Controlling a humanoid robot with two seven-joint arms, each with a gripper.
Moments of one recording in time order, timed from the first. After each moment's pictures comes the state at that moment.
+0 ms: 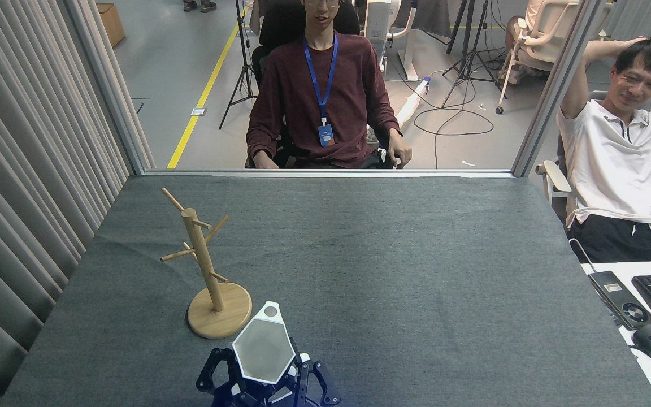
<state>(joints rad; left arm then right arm) 0.17 -0.05 -0.24 -1.60 -1.78 -0.10 0.35 0.10 0.23 0.70 -1.46 1.67 0.20 -0.42</state>
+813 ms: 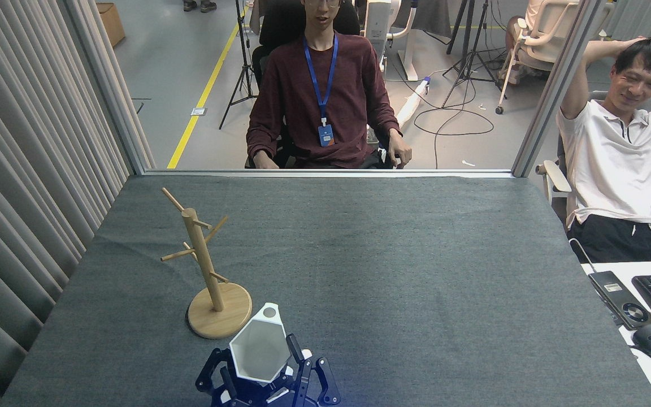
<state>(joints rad) 0.18 -0.04 -0.24 -1.59 -1.78 -0.08 0.33 0.12 0.22 0.70 -1.55 1.66 0.11 -0.44</state>
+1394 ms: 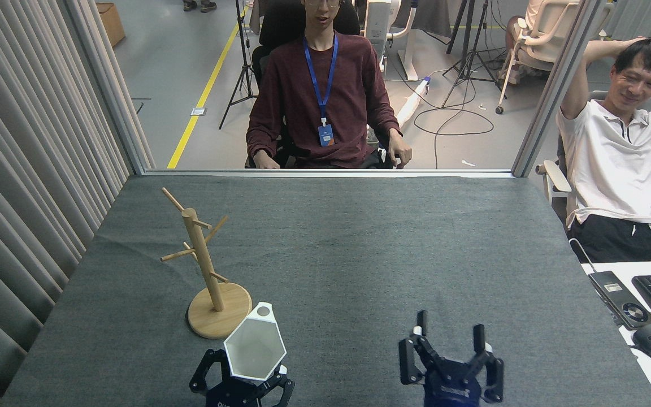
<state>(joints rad) 0.18 -0.04 -0.22 -1.59 -1.78 -0.04 0.34 0.18 0.18 0.14 -1.63 1.41 0.20 -0.43</state>
